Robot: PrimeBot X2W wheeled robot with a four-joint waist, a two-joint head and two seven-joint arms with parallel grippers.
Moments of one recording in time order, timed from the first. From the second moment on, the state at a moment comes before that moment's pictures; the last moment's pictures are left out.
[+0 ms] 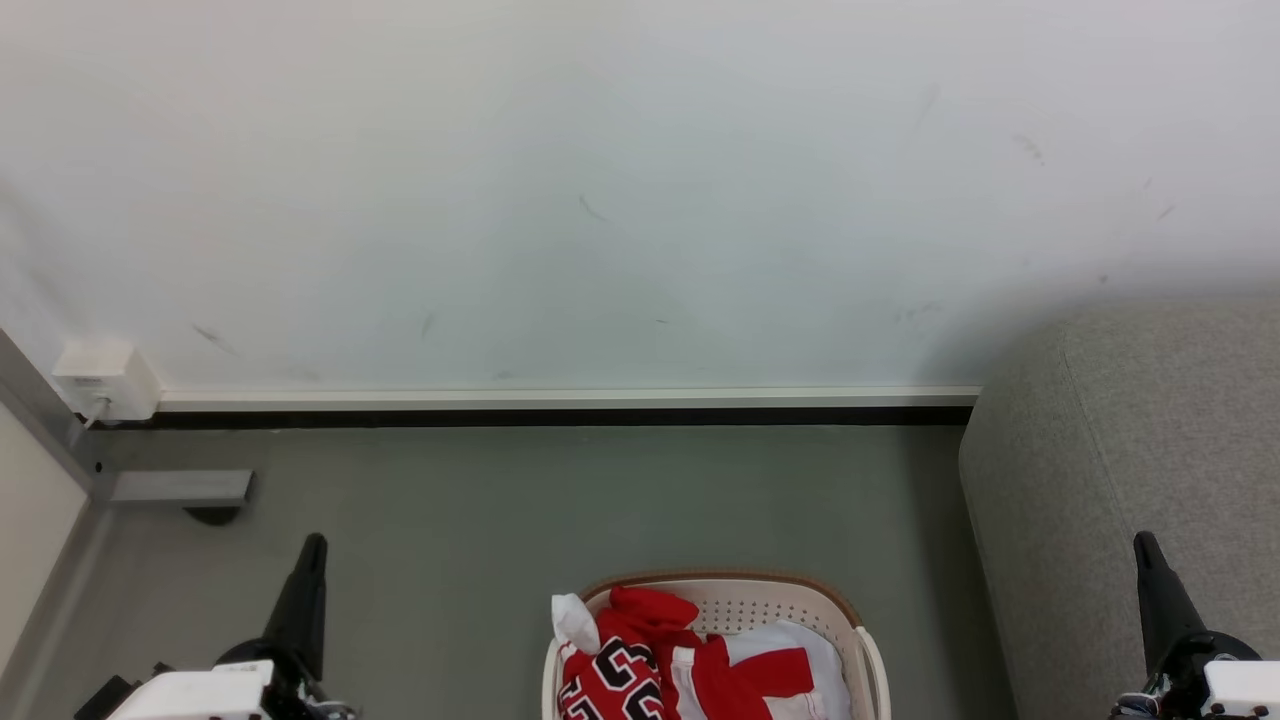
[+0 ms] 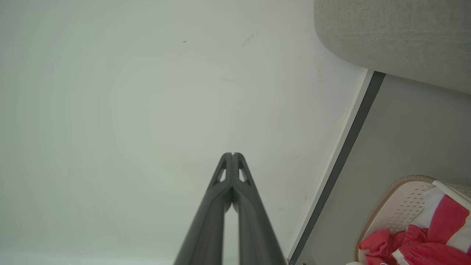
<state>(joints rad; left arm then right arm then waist) -0.11 0.05 0.11 0.25 -1.61 -0.13 0.11 -0.10 -0.05 -0.11 0.25 1.61 0.13 0.11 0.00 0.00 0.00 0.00</state>
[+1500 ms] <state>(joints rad) -0.08 0.04 0.07 0.27 -1.48 -0.12 0.03 -0.06 -0.04 -0.08 0.23 1.38 0.13 0.03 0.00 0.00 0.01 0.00</state>
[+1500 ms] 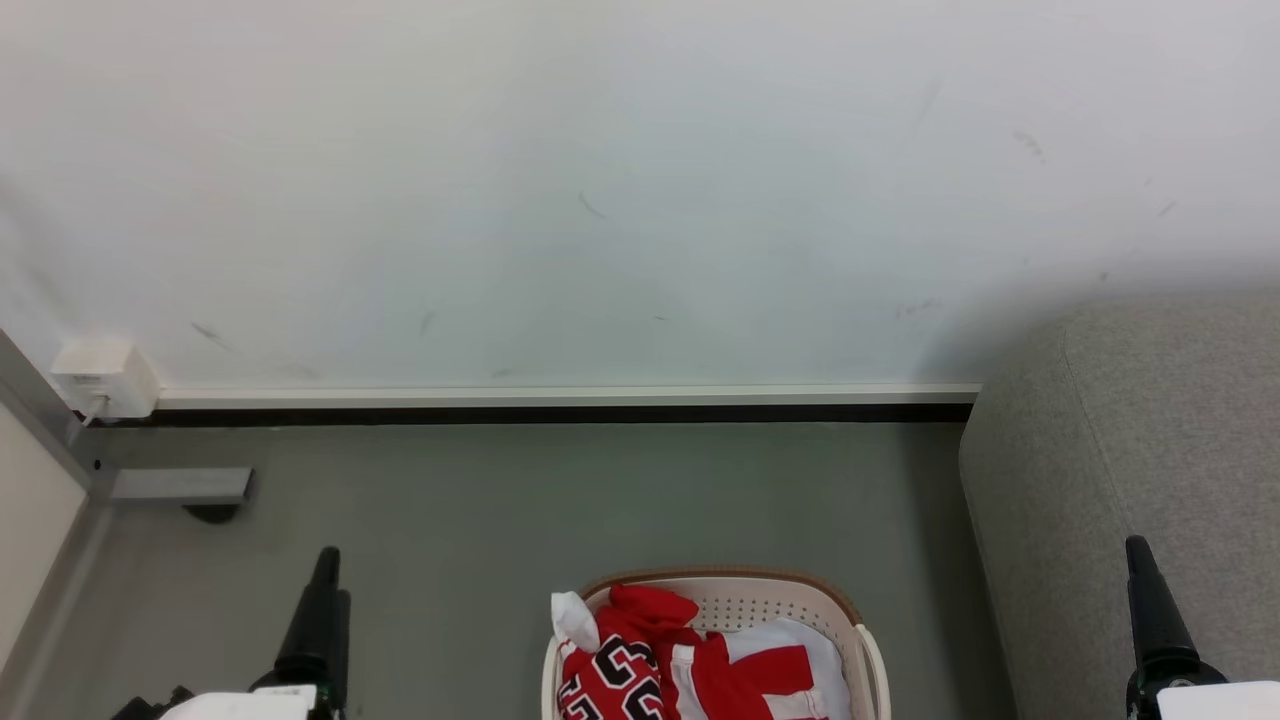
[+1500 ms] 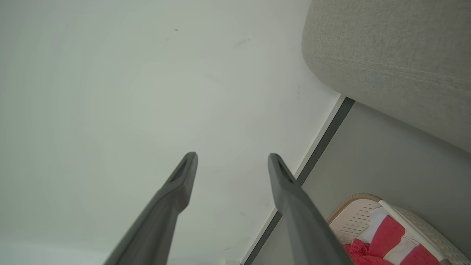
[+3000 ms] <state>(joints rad) -0.05 0.04 -0.03 0.20 -0.70 -0.03 -0.12 -0.03 -0.05 0.02 0.19 0.55 0.13 -0.12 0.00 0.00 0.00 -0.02</state>
